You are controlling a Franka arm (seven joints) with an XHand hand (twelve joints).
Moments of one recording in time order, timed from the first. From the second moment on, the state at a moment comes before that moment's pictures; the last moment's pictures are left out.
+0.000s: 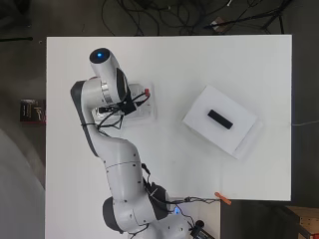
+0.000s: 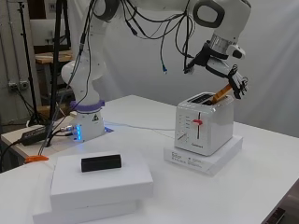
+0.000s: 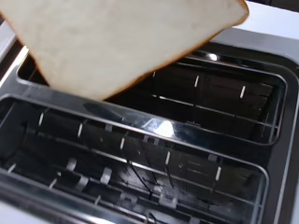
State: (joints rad) arm 0.37 0.35 -0.12 -1.49 0.04 1.48 -1.05
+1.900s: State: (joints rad) arm 0.37 0.36 -0.19 -1.42 0.06 1.50 -1.04
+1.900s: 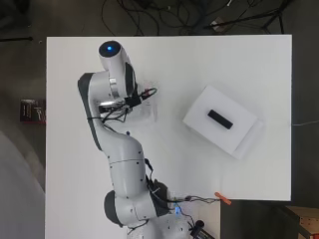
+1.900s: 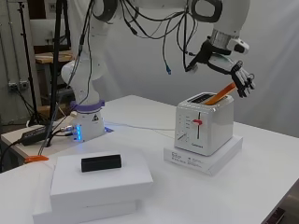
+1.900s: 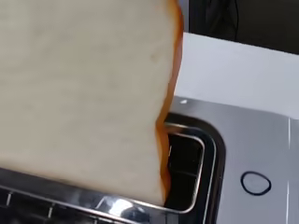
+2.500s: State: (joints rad) arm 0.34 0.30 -0.13 -1.52 -0.03 1.46 -1.15
